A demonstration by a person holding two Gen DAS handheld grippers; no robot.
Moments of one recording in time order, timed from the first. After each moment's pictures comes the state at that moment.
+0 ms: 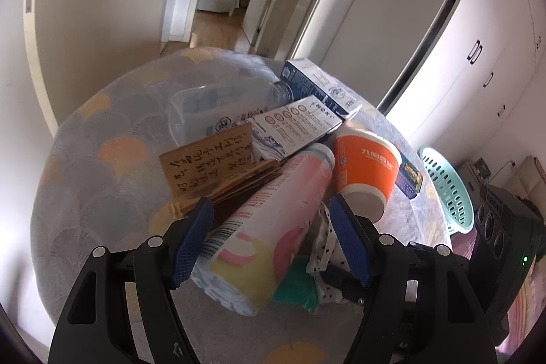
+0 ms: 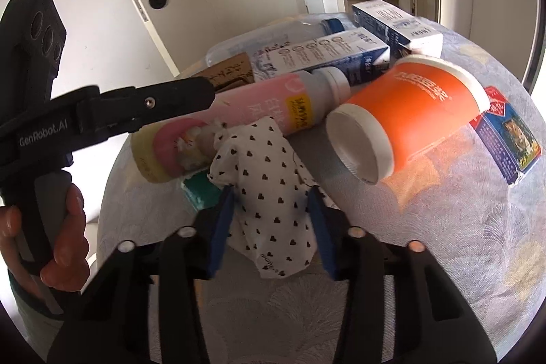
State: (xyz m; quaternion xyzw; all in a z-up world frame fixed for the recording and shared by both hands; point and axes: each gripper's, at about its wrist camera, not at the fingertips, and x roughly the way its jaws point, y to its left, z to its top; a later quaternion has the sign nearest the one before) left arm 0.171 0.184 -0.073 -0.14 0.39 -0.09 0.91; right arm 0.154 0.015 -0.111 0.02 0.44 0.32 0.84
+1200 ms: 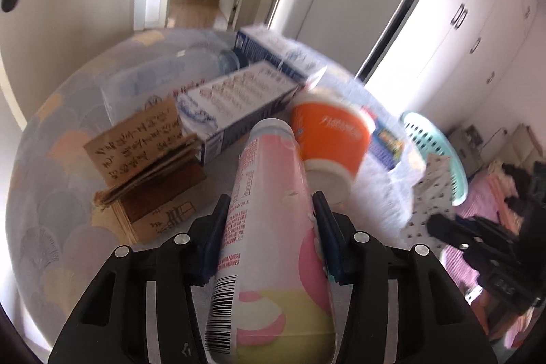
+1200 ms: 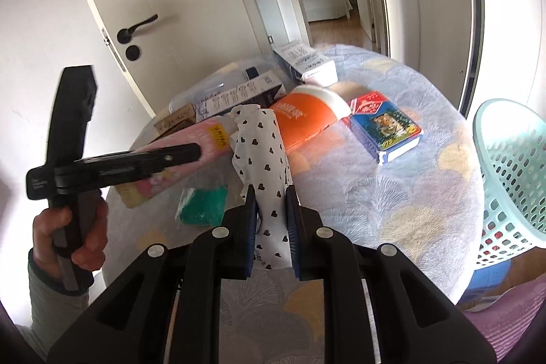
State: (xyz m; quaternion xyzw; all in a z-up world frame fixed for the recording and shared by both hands) left arm 0.169 0.140 -0.073 -0.12 0.42 -0.14 0.89; right arm 0.113 -0.104 -0.063 0.06 0.38 0.25 0.89
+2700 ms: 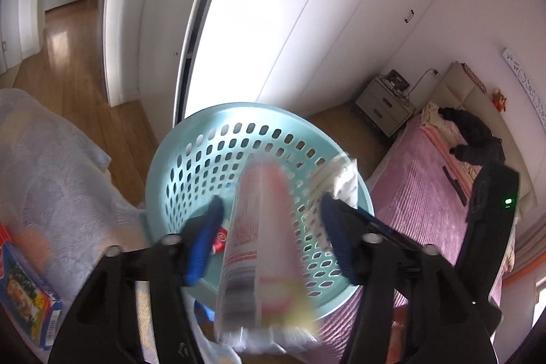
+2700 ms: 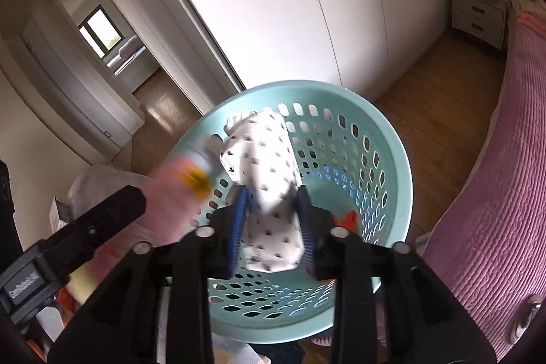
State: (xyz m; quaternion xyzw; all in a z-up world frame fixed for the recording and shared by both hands) left arm 0.311 -0.244 -0.091 -0.06 0.44 -0.34 0.83; right arm 0.200 -0.415 -0.110 0.28 0.39 -0.11 0.87
